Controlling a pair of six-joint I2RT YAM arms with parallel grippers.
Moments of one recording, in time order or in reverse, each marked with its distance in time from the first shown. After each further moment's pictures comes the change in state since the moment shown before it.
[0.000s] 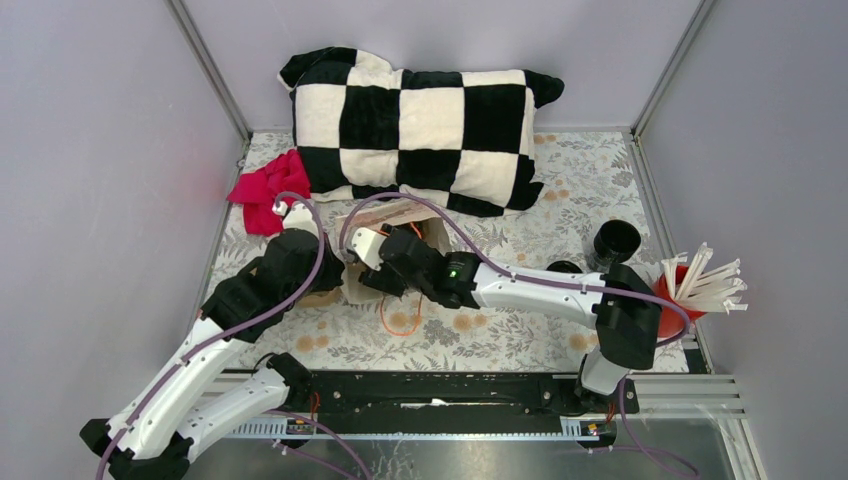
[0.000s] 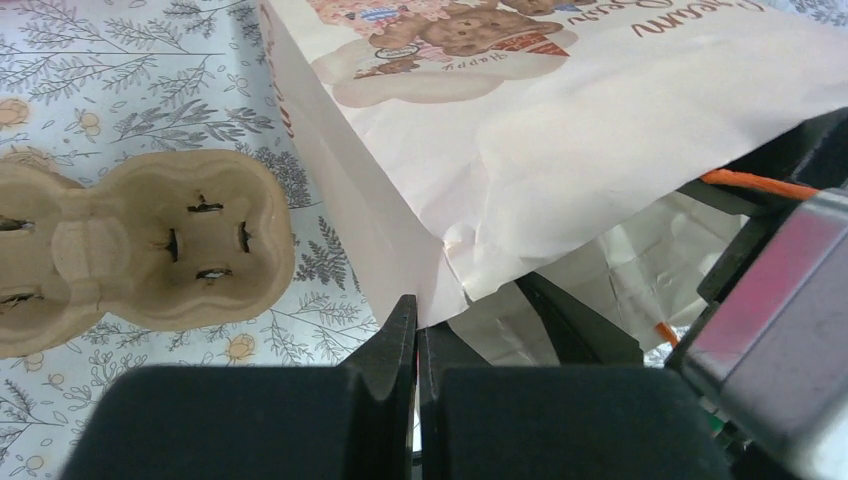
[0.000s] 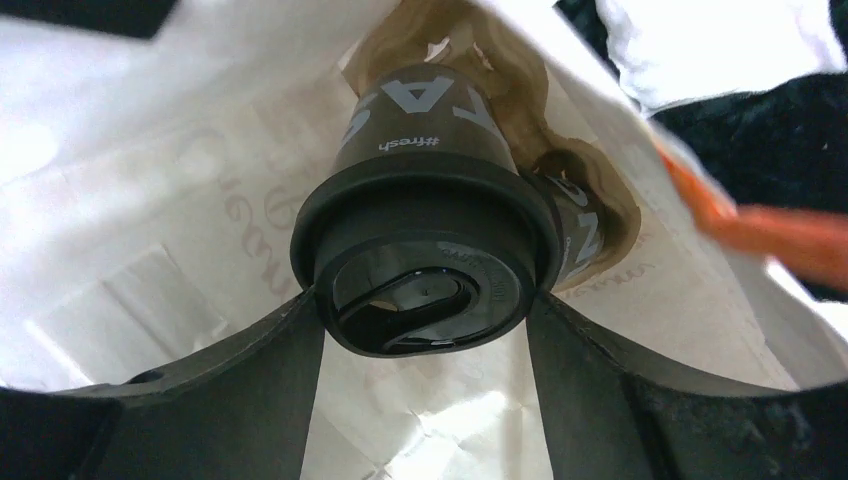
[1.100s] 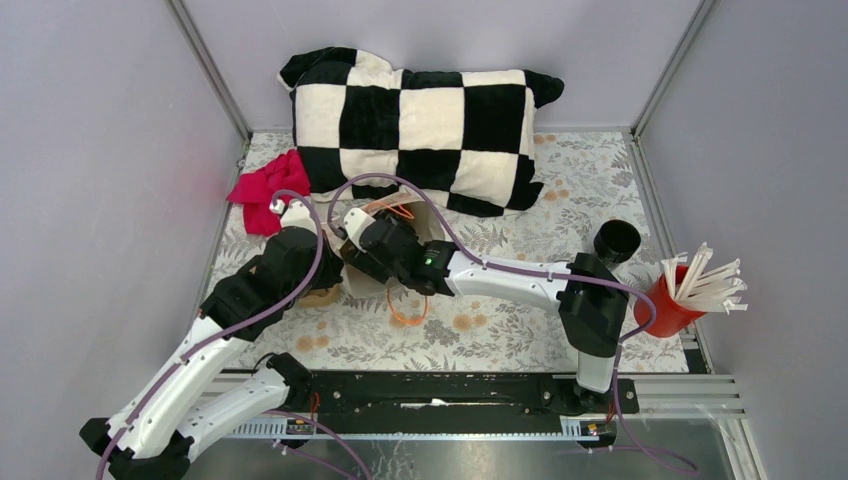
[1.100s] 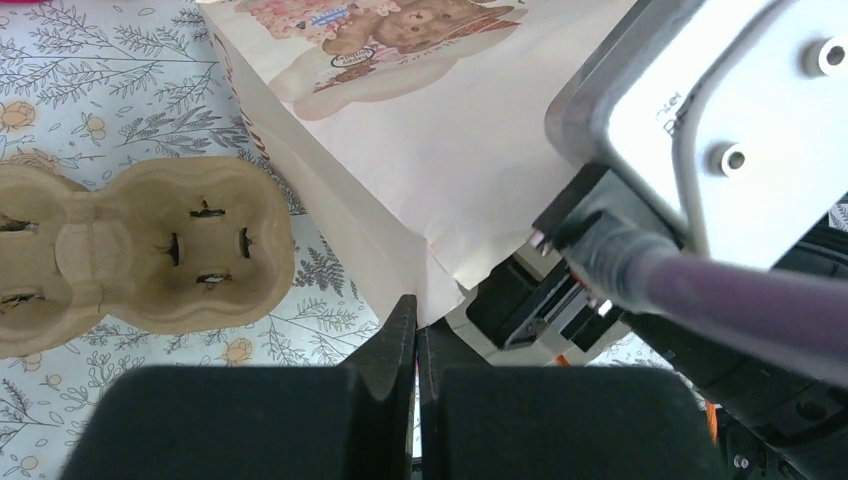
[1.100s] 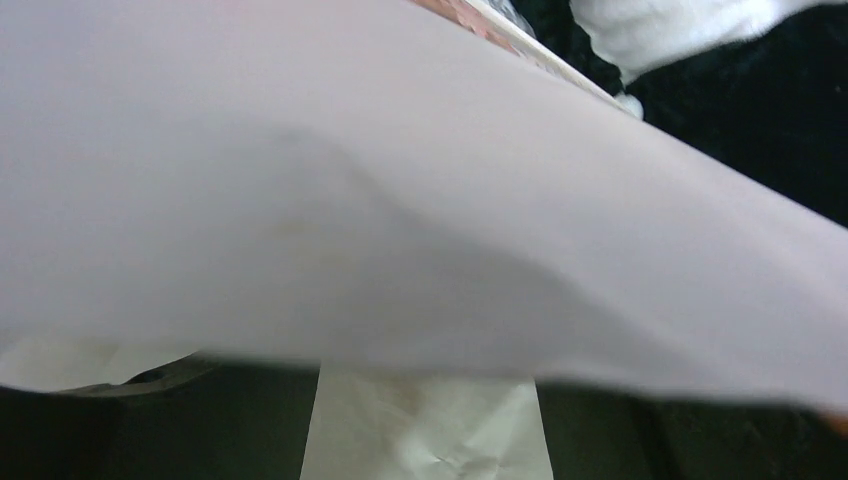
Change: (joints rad) left arm 0.000 0.006 0.016 -0.002 -0.028 -0.021; right arm -0.028 0.161 0.156 -0.035 0.101 0.161
